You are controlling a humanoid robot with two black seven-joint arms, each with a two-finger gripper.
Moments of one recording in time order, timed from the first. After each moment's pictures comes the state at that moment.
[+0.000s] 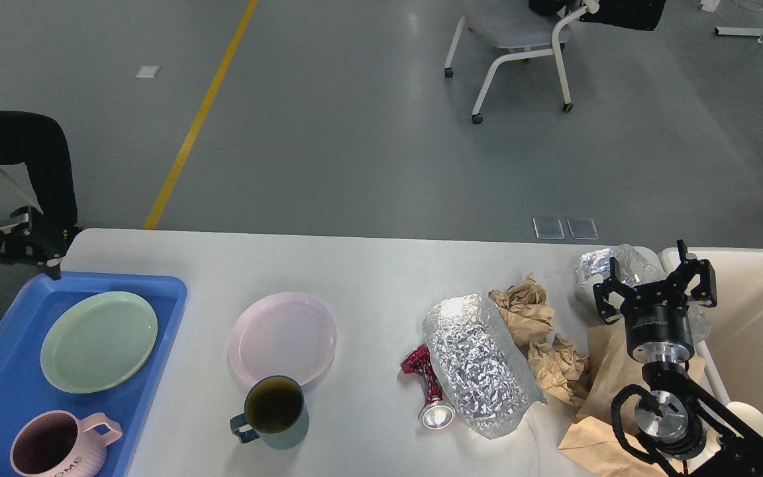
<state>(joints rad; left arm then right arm) -2.51 0.41 1.74 -1.61 -0.10 -0.69 0.05 0.19 -0.25 1.07 0.98 -0.08 0.14 0.64</state>
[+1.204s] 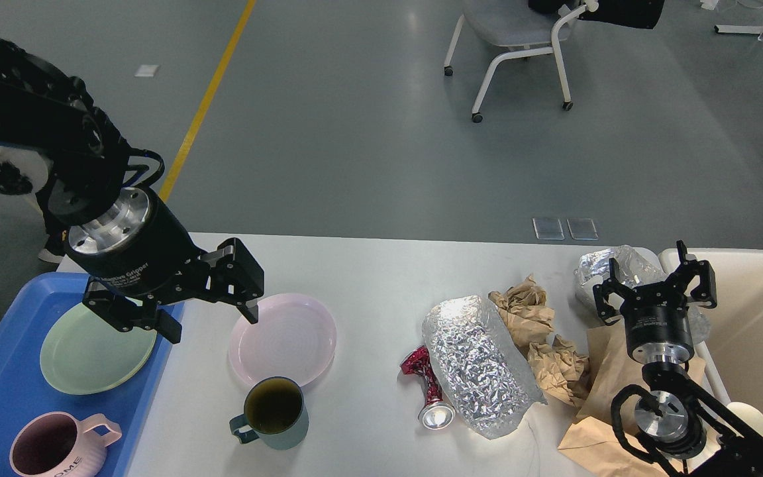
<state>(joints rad) -2.42 0.13 1.52 -1.72 -0.32 -0.73 -0.14 0.19 -0.25 1.07 0.98 -0.08 0.14 0.64</state>
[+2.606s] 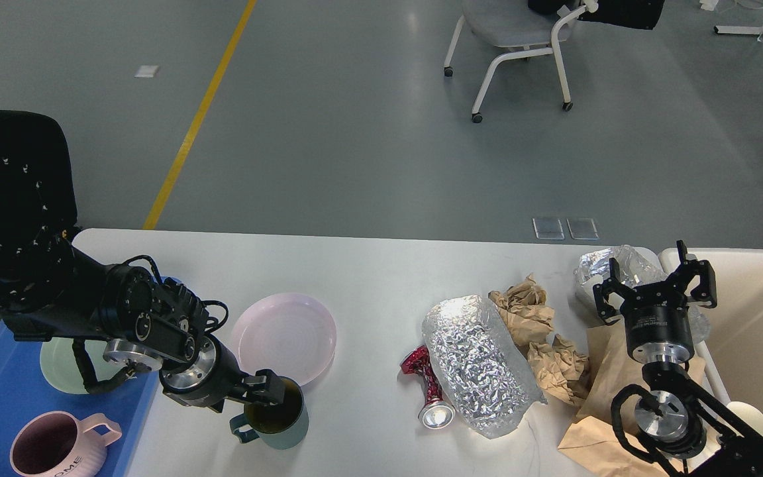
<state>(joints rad) -1.62 0.11 1.27 -1.41 0.01 -0.17 -0.10 0.19 -0.25 1.07 0.98 -0.08 0.14 0.64</state>
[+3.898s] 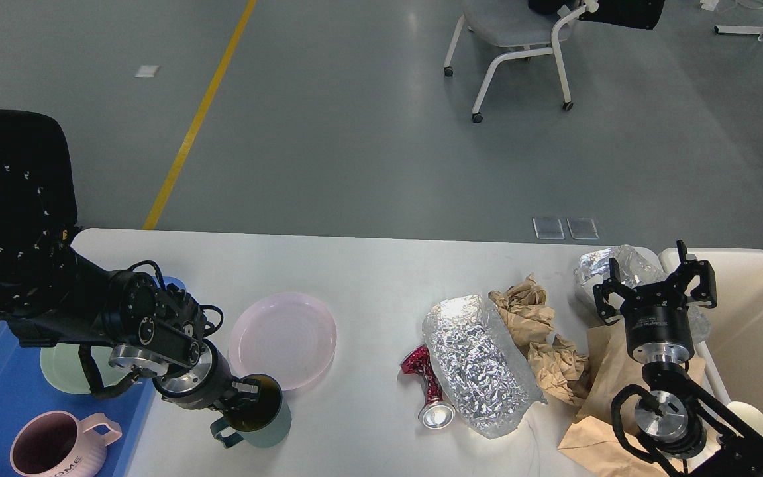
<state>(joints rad) -1.64 0.13 1.26 -1.42 0.01 -0.20 0.05 0.19 -0.25 1.07 0.98 -0.08 0.14 0.64</state>
